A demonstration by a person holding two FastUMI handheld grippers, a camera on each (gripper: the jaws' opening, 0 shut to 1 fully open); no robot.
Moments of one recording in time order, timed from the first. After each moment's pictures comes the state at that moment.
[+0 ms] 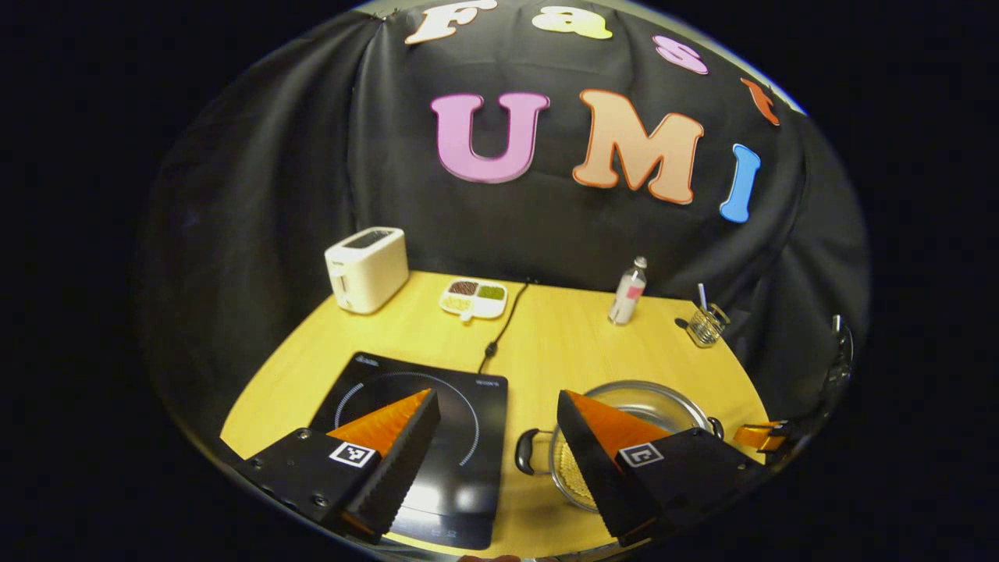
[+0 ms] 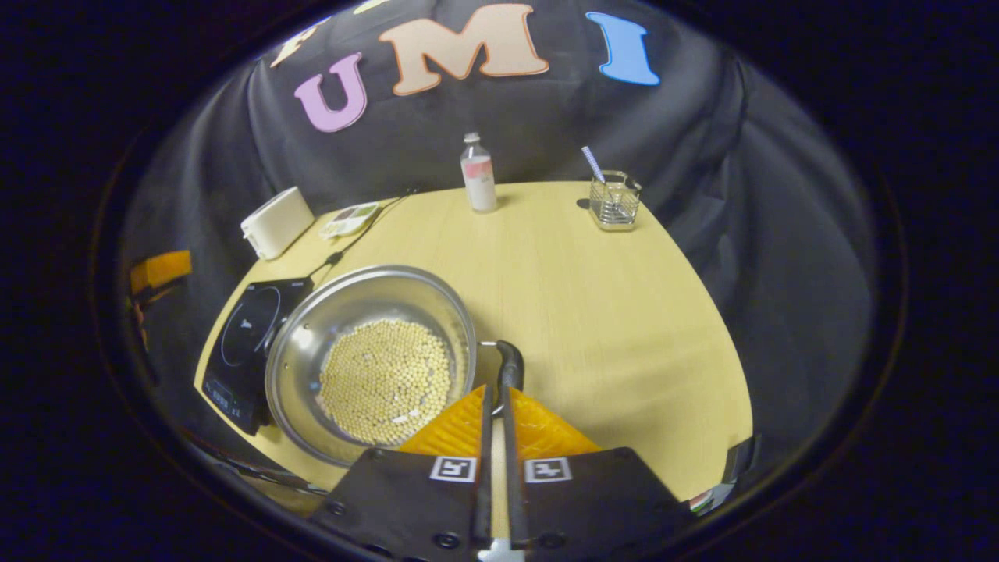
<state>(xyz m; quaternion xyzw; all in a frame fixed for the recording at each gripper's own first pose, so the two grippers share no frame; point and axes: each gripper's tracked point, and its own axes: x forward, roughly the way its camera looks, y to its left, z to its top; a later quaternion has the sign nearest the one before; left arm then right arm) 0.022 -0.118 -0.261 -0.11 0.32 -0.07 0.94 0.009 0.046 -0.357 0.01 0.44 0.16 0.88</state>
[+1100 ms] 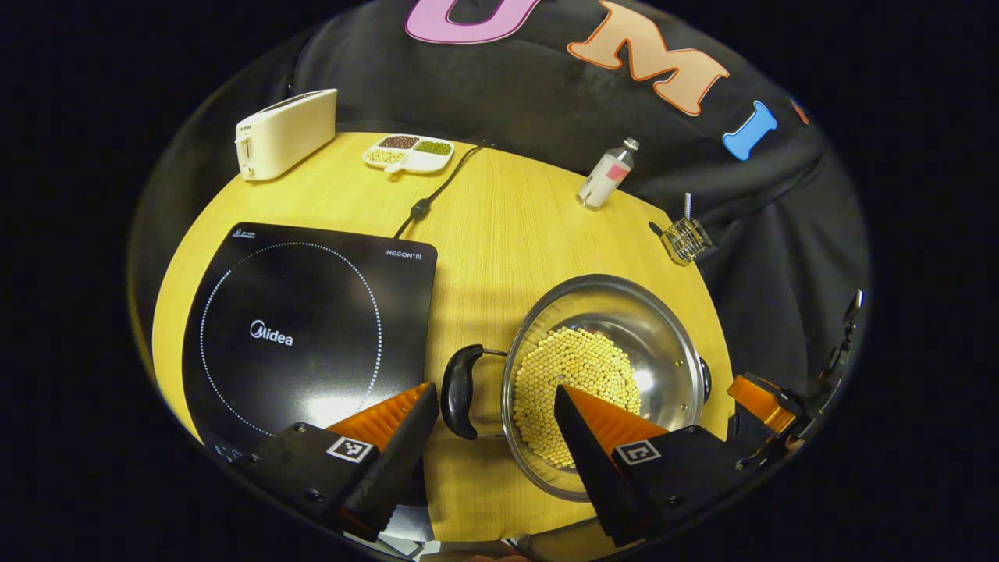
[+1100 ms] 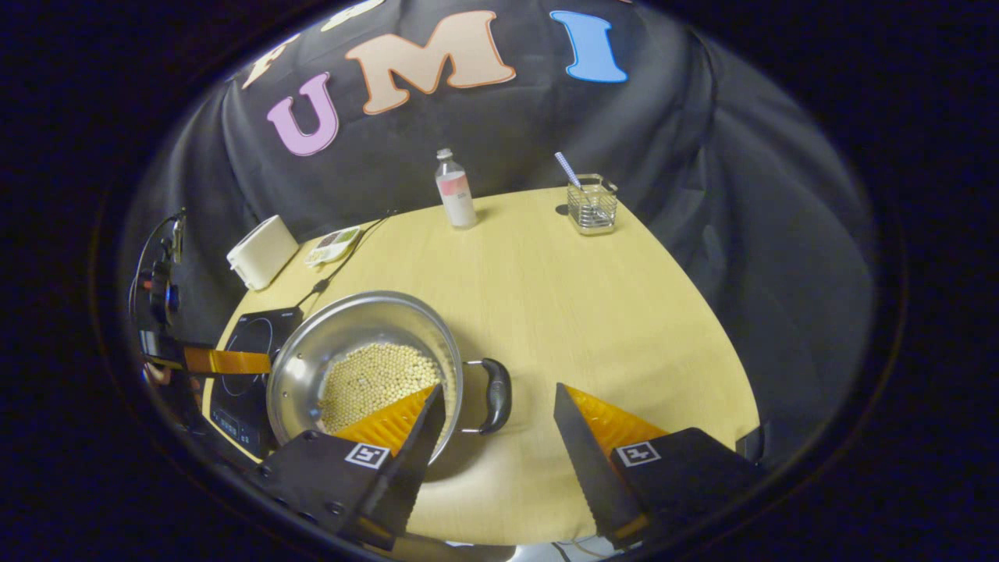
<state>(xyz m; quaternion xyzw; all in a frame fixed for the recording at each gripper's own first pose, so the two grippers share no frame) 0.002 -0.190 -0.378 -0.17 0.51 -0.17 0.83 0.016 0.032 -0.357 0.04 0.44 0.12 0.89</state>
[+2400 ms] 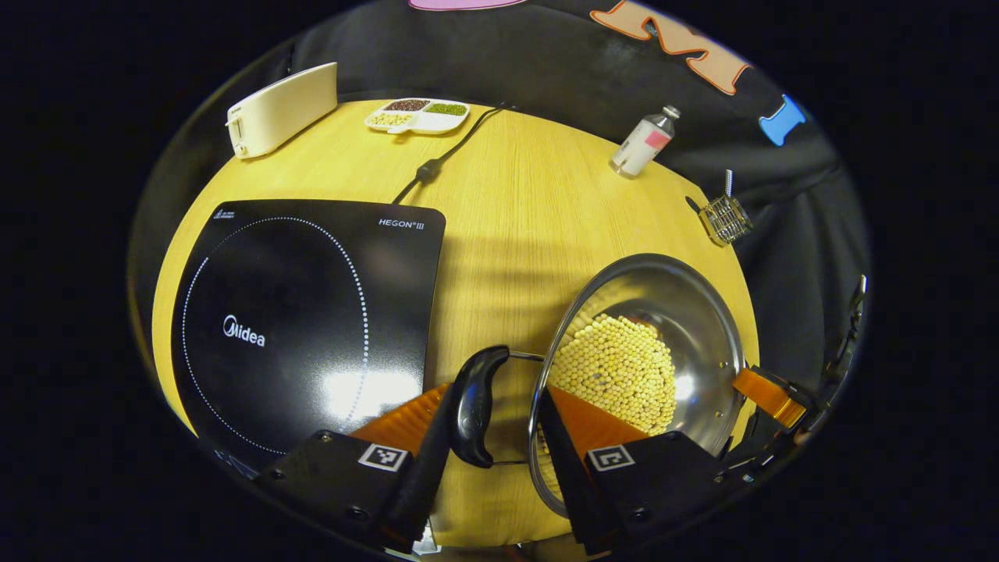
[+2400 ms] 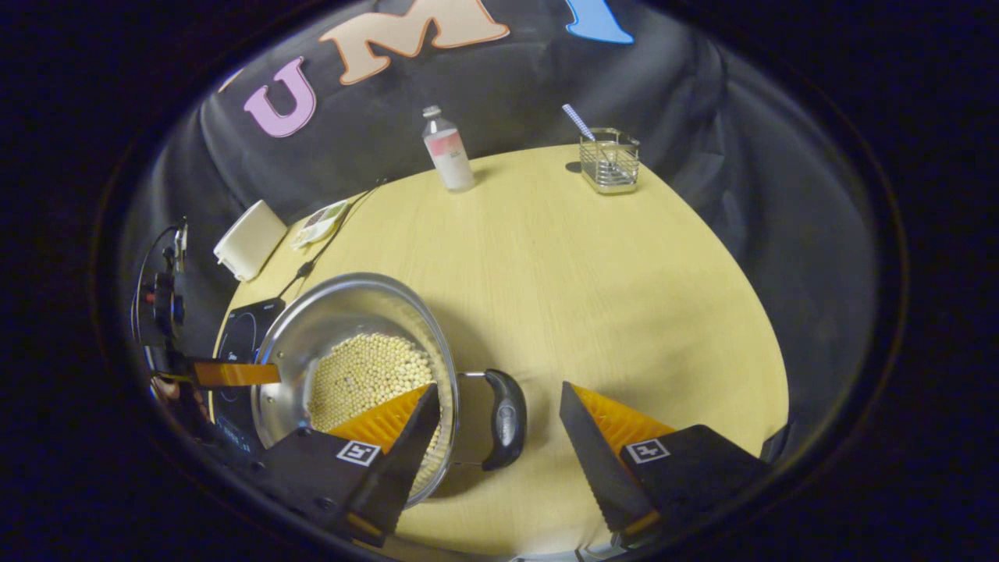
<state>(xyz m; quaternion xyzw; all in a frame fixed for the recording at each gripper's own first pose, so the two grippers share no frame) 0.011 -0.193 -0.425 -0.15 0.56 -0.14 0.80 0.038 0.061 -0.412 0.05 0.51 0.13 0.85</state>
